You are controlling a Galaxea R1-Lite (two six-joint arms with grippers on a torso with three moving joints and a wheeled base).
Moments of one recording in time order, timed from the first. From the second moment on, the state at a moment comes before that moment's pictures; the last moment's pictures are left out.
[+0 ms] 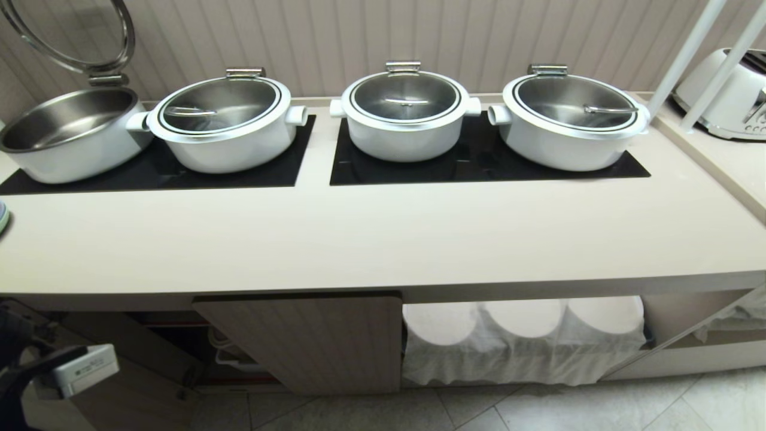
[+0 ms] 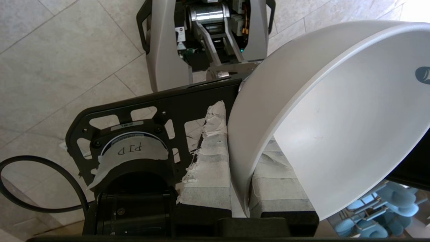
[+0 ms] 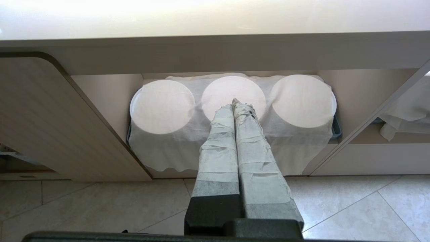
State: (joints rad) left arm -0.29 1.11 -0.77 0.90 -0.26 -0.26; right arm 0.00 0.00 0.00 0.00 -0.01 0.00
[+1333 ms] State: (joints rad) left arm -0.29 1.11 -0.73 0.88 -0.25 -0.26; right arm 0.00 0.00 0.00 0.00 -0.01 0.01
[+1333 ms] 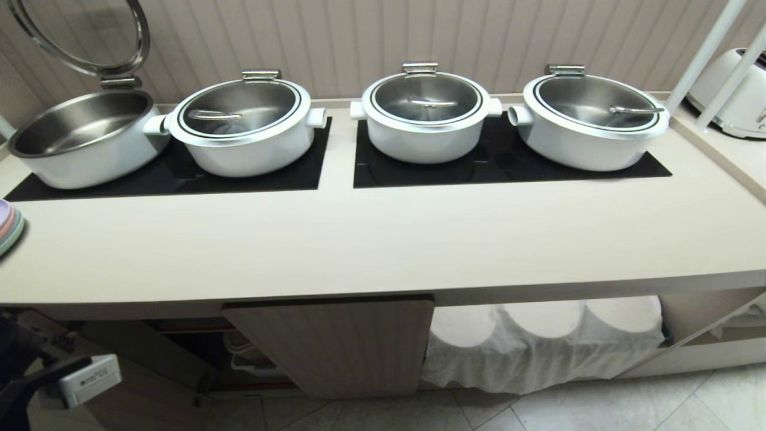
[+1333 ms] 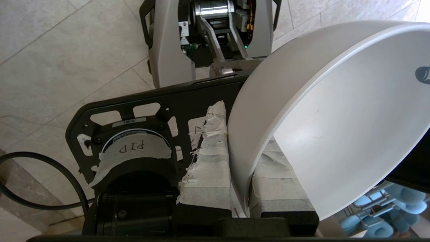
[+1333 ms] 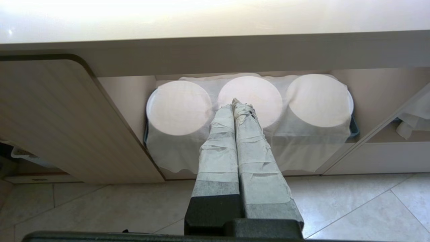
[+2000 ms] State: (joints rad) left arm -0.29 1.11 -0.73 0.88 -0.25 -0.26; right arm 0.00 0.00 0.00 0.00 -0.01 0.00
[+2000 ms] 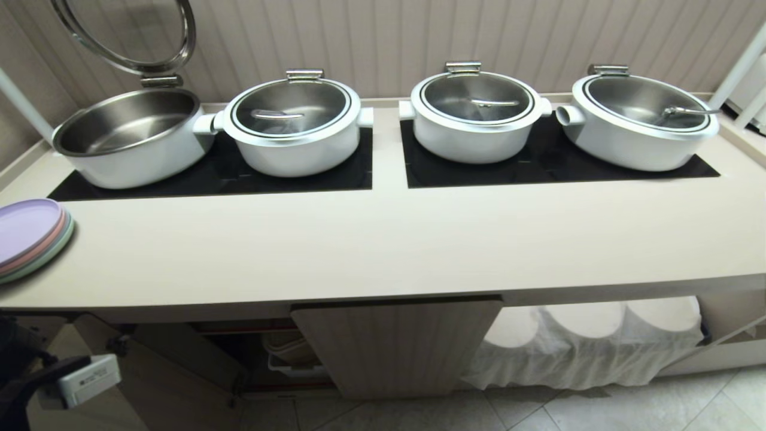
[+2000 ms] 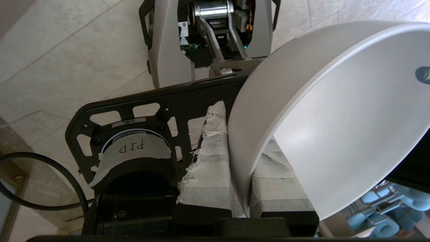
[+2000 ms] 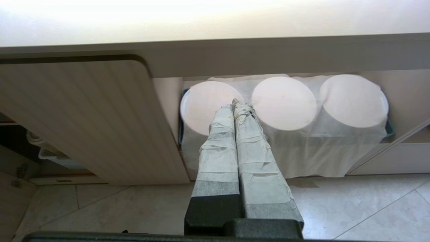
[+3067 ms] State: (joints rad) left arm -0.28 1.07 -0.72 0.88 -0.25 -0.26; right arm 0.00 0.00 0.00 0.00 -0.01 0.01
